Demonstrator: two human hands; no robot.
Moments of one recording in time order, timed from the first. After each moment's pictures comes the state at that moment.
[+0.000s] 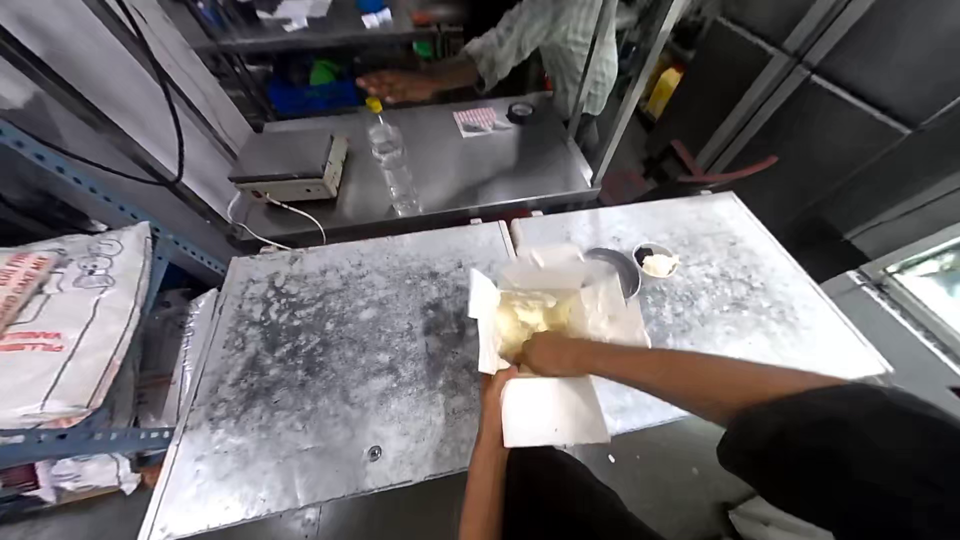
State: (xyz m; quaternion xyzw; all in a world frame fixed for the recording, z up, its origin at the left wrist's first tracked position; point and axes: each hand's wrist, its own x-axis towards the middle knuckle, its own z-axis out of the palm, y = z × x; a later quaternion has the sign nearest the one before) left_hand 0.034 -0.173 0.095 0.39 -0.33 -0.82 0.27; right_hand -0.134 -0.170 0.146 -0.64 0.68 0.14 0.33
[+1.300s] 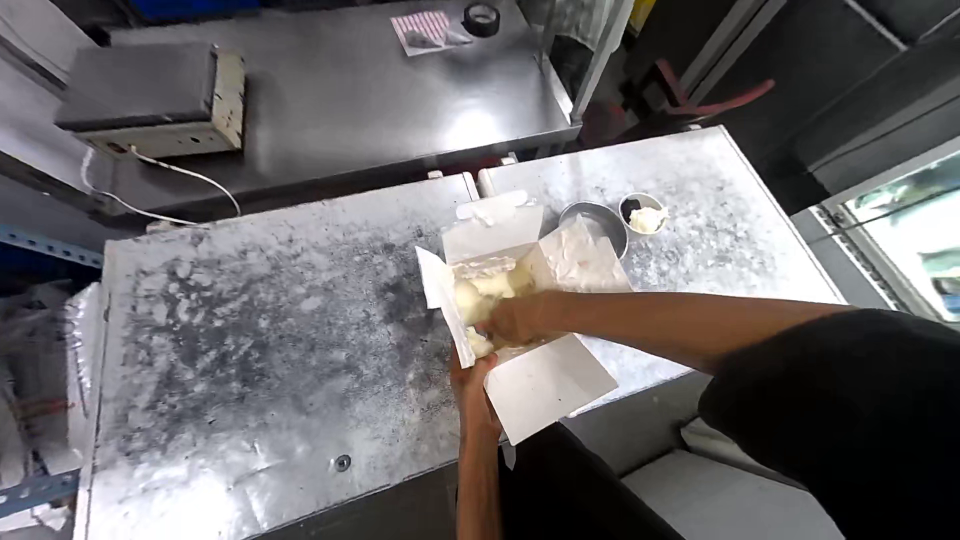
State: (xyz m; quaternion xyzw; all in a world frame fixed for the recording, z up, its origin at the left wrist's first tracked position) left_hand 0.009 -0.183 0.090 0.45 -0.27 -0.79 0.31; right_hand -0.166 -0.224 0.129 -0.59 0.66 0.17 0.43
